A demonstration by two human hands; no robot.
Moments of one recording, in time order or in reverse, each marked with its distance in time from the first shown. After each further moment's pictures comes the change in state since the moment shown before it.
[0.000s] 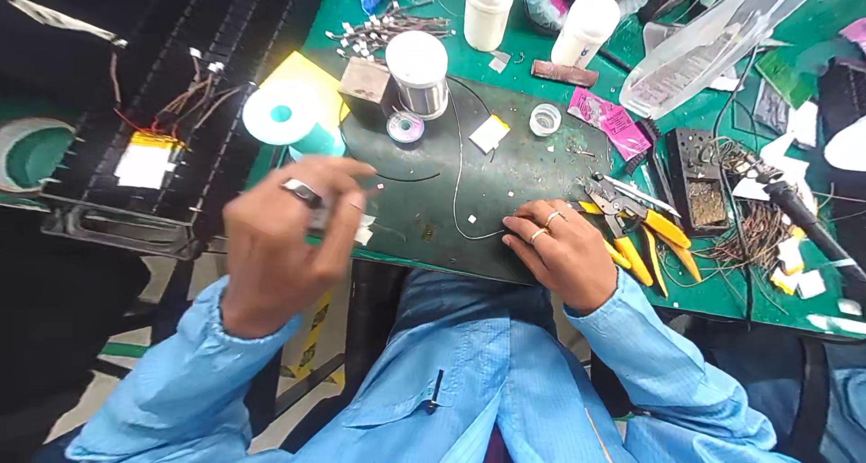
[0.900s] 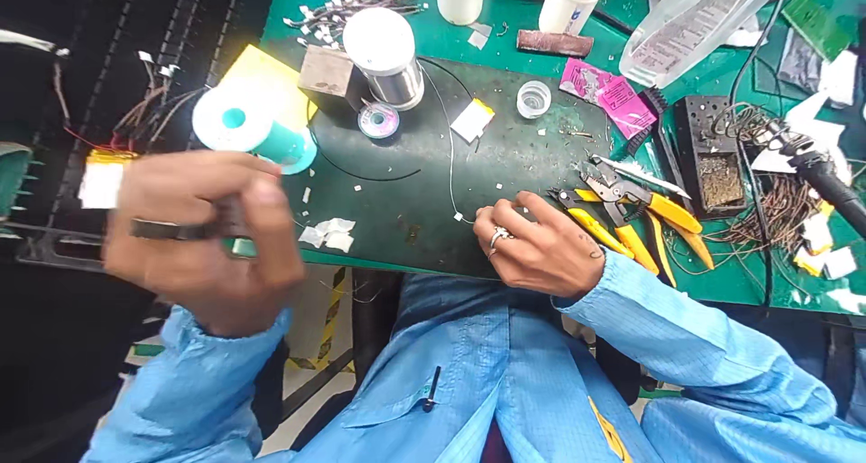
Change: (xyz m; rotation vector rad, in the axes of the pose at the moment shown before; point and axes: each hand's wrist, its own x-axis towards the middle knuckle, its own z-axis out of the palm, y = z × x) left_hand -0.004 -0.019 0.009 0.106 0.326 0.099; right_hand 0.022 -0.005 -0.006 -0.393 -0.015 -0.518
